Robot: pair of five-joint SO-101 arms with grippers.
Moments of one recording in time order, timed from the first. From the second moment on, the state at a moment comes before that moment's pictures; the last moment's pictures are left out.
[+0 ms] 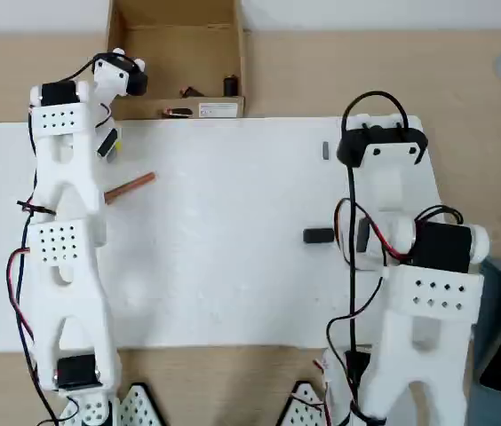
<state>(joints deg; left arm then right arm) -12.7 65.1 -72.2 95.3 -47.9 4.0 -43.6 26.4 97.5 1.0</state>
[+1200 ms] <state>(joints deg) -16.5 69.9 -79.6 99.9 -49.0 4.0 -43.6 26.4 97.5 1.0</state>
